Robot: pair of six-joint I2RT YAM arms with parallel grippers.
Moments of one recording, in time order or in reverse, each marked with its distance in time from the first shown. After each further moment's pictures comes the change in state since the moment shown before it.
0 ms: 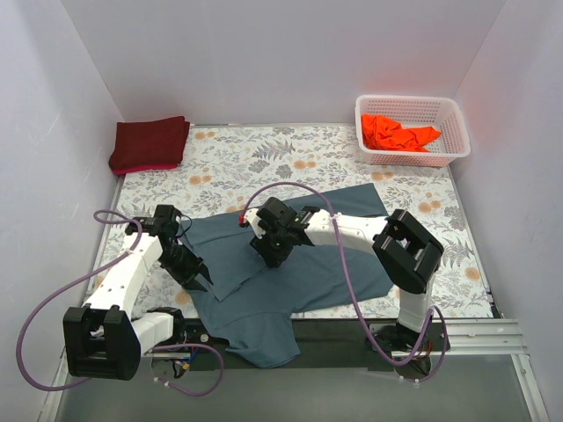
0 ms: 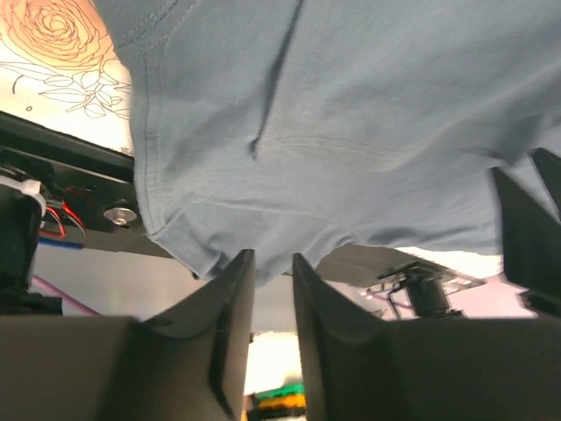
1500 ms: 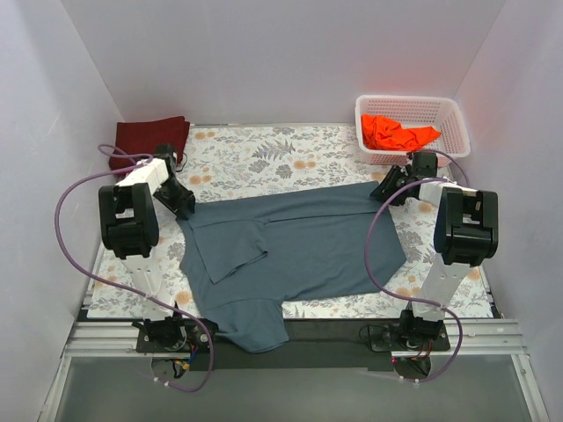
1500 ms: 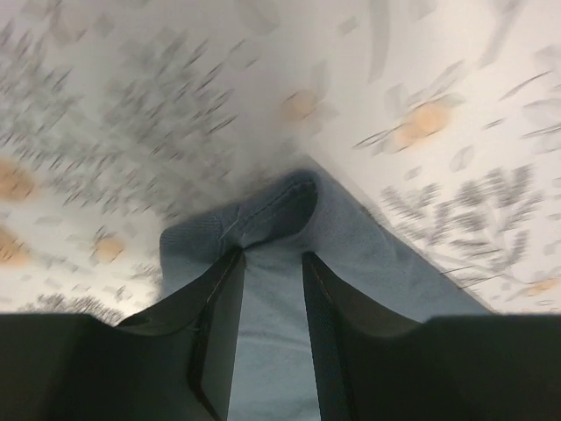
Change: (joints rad) left arm 0.153 0.864 0.630 0.390 -0.371 0.061; right arm -1.093 0.011 -0.163 0.309 -0.158 0.463
